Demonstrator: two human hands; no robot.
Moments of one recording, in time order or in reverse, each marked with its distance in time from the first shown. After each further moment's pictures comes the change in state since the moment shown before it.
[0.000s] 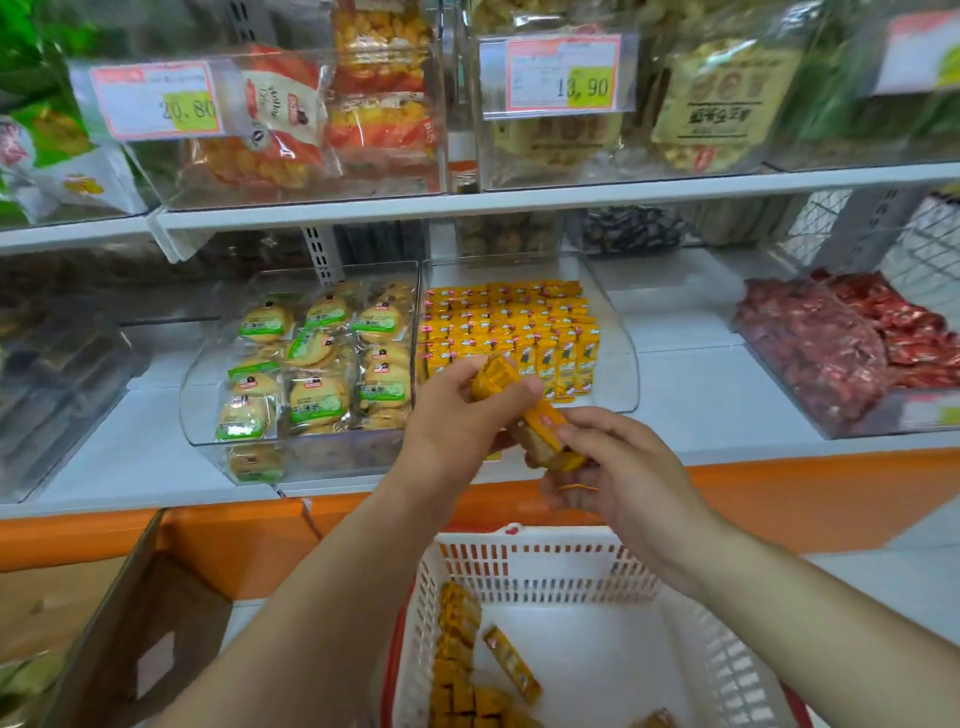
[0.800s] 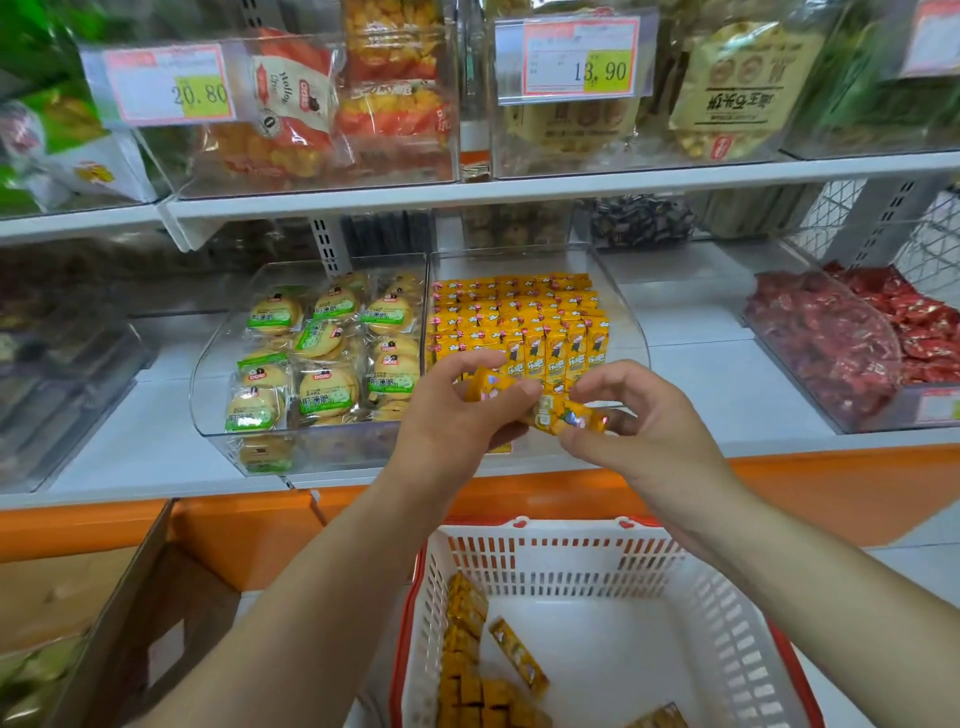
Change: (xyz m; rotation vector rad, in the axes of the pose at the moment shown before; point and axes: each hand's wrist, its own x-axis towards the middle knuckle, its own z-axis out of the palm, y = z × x) left_hand -0.004 -0.004 -0.014 -0.037 0.054 -0.042; right_hand 0.013 -0.004 -0.013 -0.330 0.002 -0.307
